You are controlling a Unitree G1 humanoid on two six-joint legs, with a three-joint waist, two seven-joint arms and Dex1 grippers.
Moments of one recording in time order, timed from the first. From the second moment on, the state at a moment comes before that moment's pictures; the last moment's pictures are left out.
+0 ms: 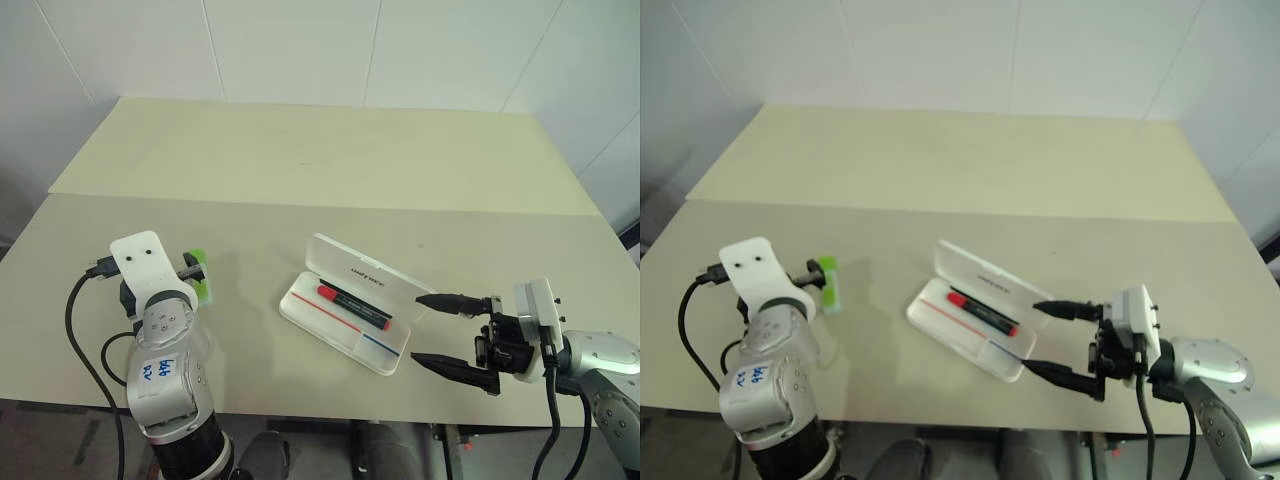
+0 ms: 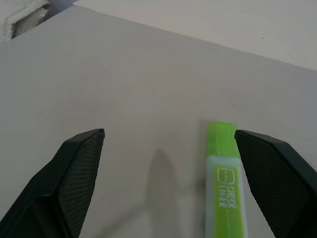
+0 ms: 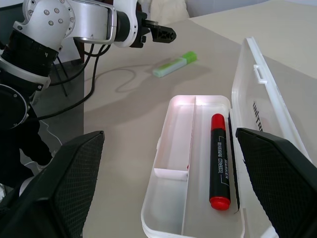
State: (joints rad) left arm -0.31 -0.11 0.30 -0.70 0.14 1.12 0.37; right arm 0.09 -0.75 -0.22 -0.46 0.75 0.35 1.13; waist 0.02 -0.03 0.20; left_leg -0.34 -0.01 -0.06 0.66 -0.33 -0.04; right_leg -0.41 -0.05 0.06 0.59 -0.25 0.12
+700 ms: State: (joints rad) left arm -0.39 -0.13 0.43 -0.48 -0.06 1.15 0.35; right arm 0.13 -0.75 -0.22 -0.49 0.72 0.34 1.09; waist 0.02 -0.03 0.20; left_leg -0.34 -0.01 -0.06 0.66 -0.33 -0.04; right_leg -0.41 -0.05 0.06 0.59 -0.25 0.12
